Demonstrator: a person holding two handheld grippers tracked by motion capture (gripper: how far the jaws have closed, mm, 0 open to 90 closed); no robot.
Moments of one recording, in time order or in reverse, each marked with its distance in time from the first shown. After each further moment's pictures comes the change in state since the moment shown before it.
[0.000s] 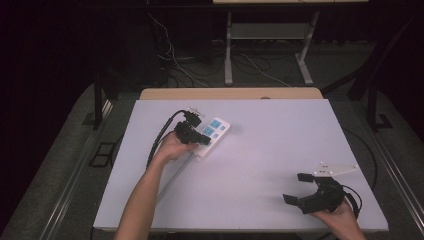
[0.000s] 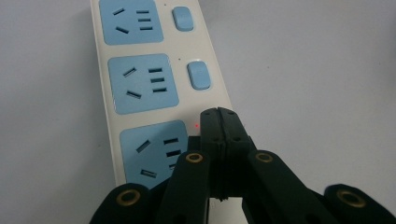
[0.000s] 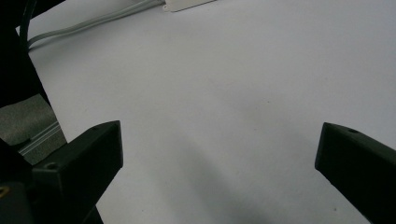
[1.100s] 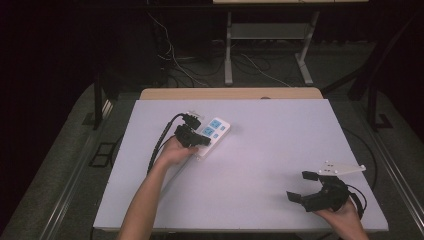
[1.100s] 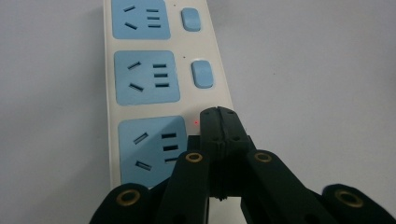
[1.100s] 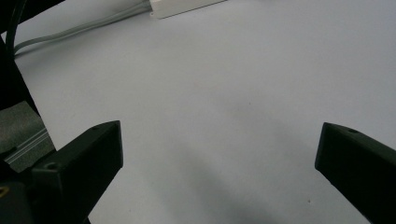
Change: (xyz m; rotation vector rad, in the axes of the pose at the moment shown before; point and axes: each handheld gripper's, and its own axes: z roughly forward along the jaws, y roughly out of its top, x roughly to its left) left arm -0.009 -0.009 0.001 -0.058 0.060 -0.062; right arm -0.004 0.000 -0.008 -0.022 -0.041 0.008
